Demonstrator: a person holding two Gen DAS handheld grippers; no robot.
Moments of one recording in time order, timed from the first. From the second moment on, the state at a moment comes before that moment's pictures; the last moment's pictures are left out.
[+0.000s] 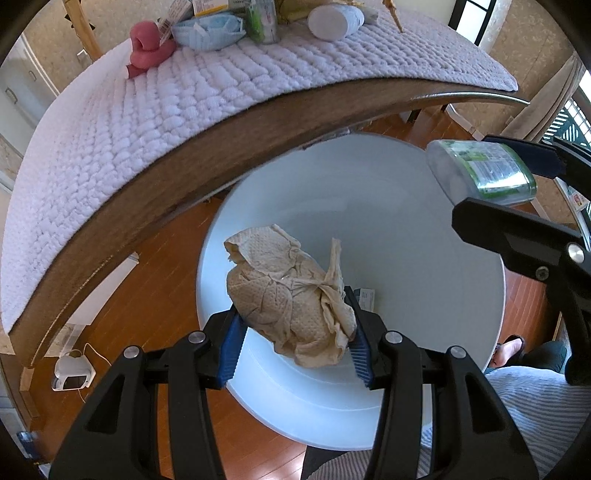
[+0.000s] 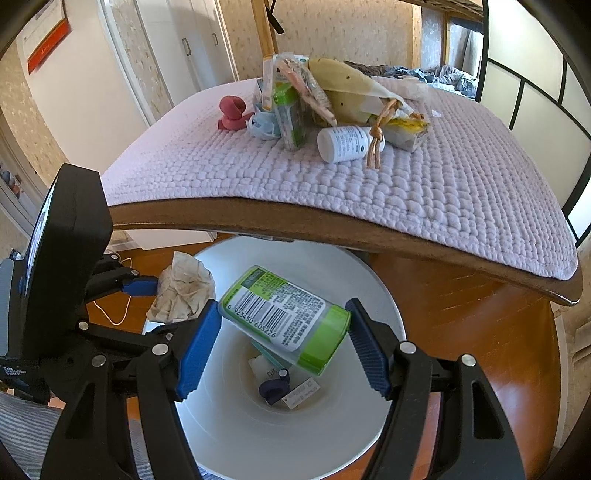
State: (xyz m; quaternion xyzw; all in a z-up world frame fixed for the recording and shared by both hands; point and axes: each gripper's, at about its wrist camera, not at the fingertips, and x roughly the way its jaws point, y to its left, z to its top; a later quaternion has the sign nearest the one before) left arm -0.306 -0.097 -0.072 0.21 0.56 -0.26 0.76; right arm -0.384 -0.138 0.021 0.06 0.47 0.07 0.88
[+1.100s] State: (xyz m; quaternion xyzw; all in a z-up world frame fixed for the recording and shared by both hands) left arm -0.301 -0.123 -0.120 0.23 0.56 -0.27 0.75; right arm -0.373 -0.129 -0.007 0.07 0.49 0.05 0.87
